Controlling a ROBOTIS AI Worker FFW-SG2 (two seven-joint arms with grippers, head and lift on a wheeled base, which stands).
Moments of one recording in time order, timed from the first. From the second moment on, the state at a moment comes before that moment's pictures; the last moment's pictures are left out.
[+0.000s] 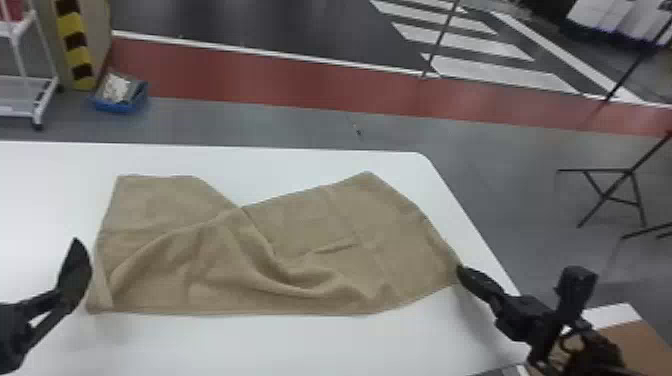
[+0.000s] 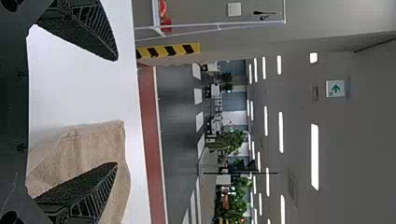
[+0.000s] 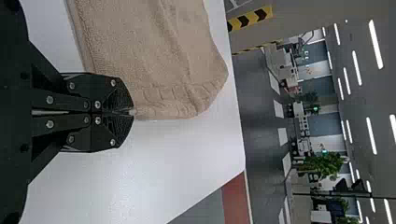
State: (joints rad) left arm 0.44 0.30 -0.15 -1.99 0.14 -0.02 0.19; right arm 0.28 -0.28 -0.60 -1.57 -0.27 0.33 0.71
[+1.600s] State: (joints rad) left arm 0.50 0.32 -0.33 -2.02 0.04 0.14 0.21; right arm 0.25 -0.26 -0.59 -1.56 -0.28 0.32 0.72
